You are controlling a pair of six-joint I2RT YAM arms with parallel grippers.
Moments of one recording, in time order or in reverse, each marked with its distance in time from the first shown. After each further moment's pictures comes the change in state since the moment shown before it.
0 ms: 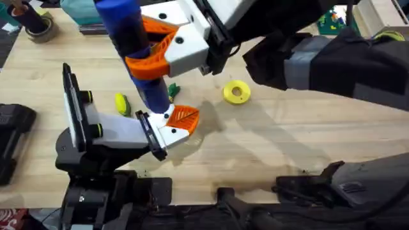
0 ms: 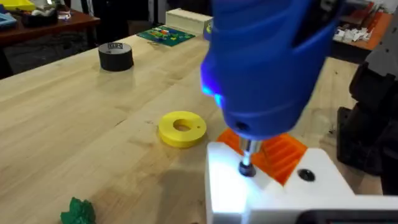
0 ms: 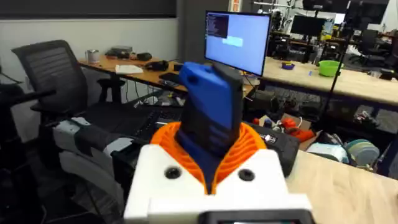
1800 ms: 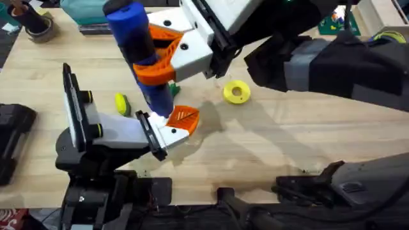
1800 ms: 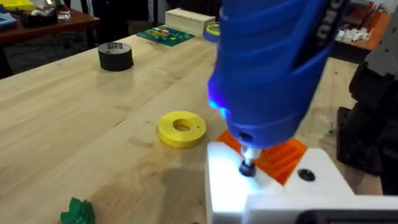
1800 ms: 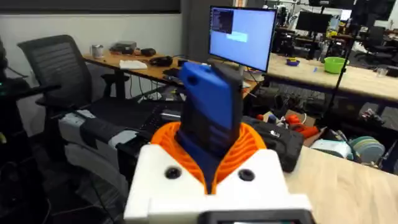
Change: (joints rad) left arm 0.000 0.000 0.000 0.000 0.000 0.000; right arm -0.009 0.000 -0.026 0.023 -0.029 0.000
